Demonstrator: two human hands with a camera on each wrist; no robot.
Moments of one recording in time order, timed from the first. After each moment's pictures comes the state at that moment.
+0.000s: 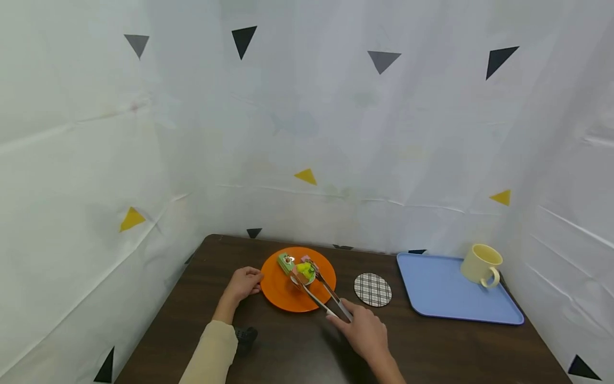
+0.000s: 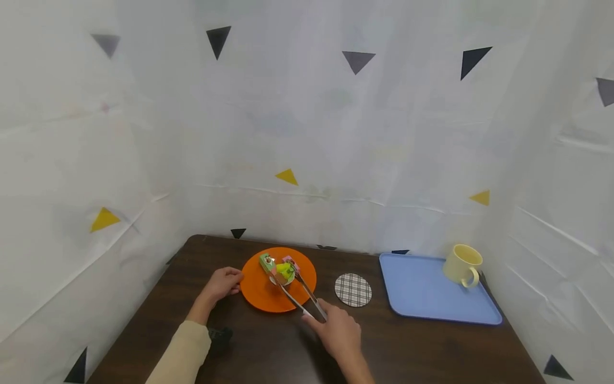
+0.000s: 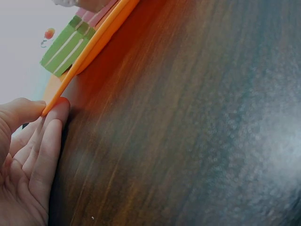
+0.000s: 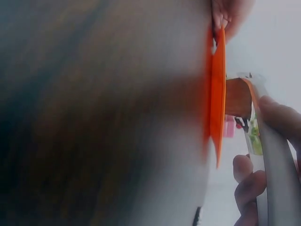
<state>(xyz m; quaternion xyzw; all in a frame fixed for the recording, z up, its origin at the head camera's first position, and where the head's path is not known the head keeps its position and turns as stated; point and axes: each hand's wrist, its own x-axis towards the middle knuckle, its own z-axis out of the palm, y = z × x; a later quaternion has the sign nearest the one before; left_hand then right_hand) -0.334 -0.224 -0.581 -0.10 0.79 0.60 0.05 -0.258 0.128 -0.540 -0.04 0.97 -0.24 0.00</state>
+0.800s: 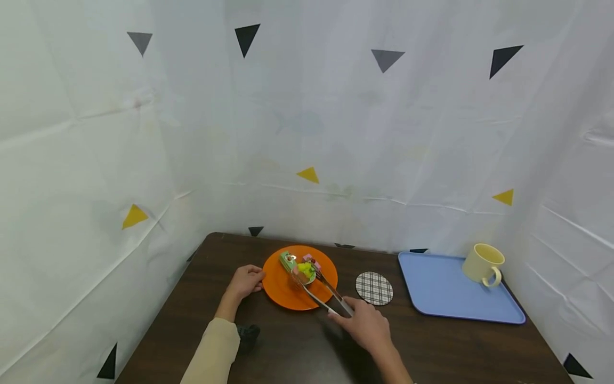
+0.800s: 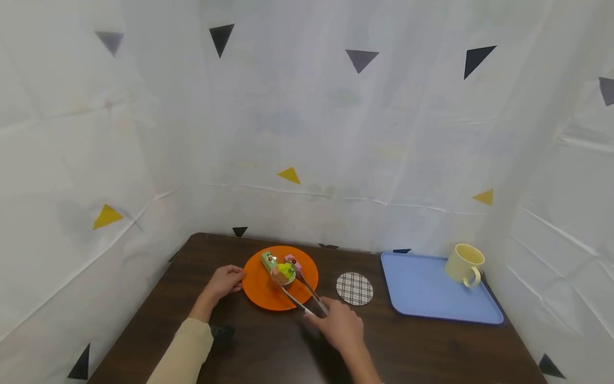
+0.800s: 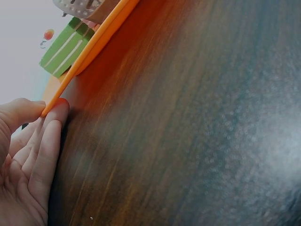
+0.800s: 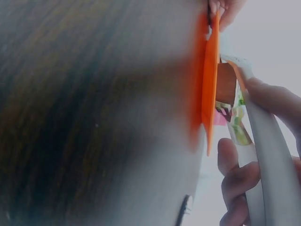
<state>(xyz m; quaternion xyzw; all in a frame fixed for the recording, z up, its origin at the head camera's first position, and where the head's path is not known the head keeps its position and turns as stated) -0.337 -0.223 -0.583 -0.10 0.79 0.60 0.04 -0.270 0.131 -0.531 -0.04 0.97 -0.23 0.06</state>
